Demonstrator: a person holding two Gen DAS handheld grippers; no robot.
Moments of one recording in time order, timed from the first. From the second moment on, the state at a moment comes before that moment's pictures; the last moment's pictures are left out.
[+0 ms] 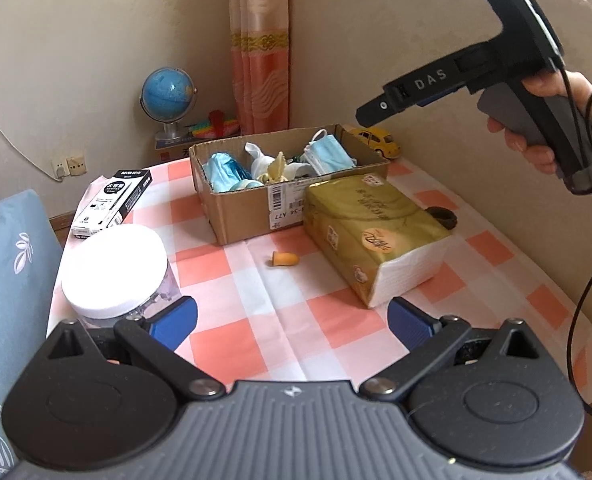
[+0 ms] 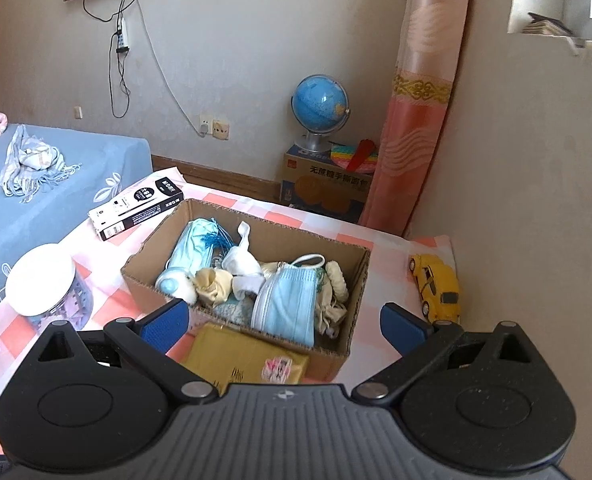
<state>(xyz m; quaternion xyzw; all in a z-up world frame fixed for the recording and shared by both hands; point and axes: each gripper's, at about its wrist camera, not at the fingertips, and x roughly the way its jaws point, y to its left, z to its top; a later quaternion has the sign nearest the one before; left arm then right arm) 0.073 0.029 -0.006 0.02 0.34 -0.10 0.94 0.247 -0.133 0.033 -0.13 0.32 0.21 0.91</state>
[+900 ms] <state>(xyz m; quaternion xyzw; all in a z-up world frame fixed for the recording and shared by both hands) 0.055 0.018 -0.002 0.04 0.33 -0.12 0.93 0.210 -0.217 -0.013 0.00 0.40 0.04 0.92</state>
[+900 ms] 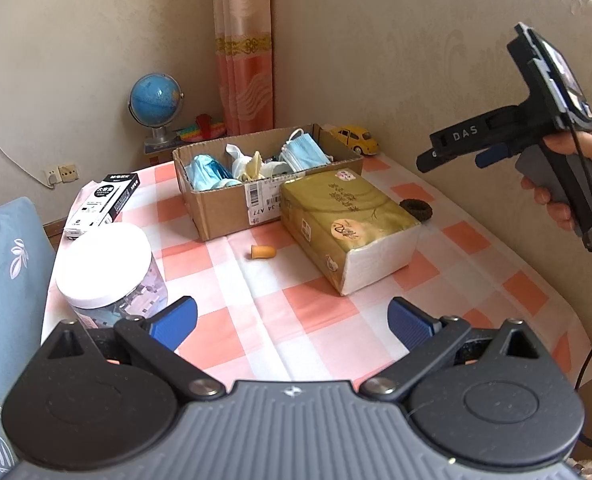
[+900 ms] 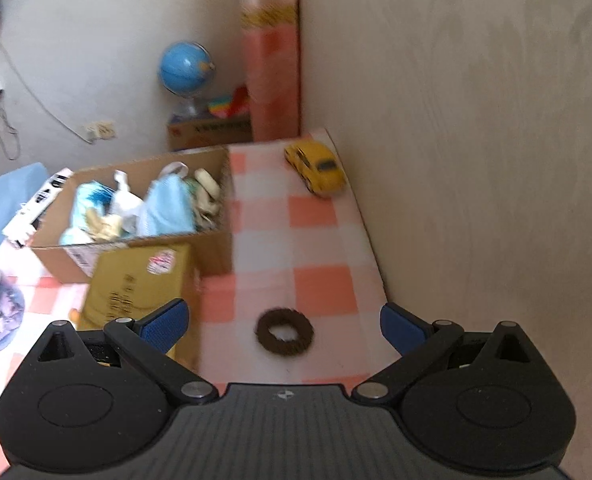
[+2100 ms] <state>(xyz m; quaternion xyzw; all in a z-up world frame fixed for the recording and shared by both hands) 0.136 0.017 -0.057 0.05 0.38 -0.06 0.92 0.286 -0.225 -0.088 0.06 0.52 -0.01 0.85</state>
